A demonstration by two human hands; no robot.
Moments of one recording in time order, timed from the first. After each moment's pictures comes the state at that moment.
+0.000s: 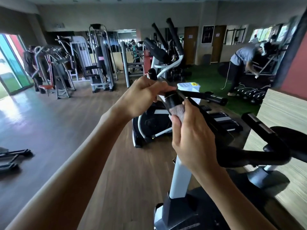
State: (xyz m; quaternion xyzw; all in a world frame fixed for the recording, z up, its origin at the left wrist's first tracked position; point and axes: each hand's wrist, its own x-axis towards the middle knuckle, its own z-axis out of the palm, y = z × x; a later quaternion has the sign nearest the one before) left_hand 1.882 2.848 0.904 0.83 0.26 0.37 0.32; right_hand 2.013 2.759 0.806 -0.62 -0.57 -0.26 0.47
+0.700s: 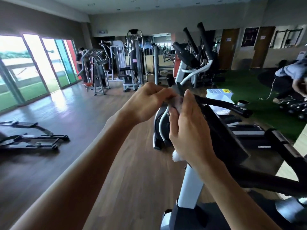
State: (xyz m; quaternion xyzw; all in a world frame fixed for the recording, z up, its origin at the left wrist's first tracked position) left_hand 1.898 2.829 0.906 0.81 0.37 0.40 0.21; right_hand 2.028 2.778 0.830 -0.56 -0.65 -0.12 0.50
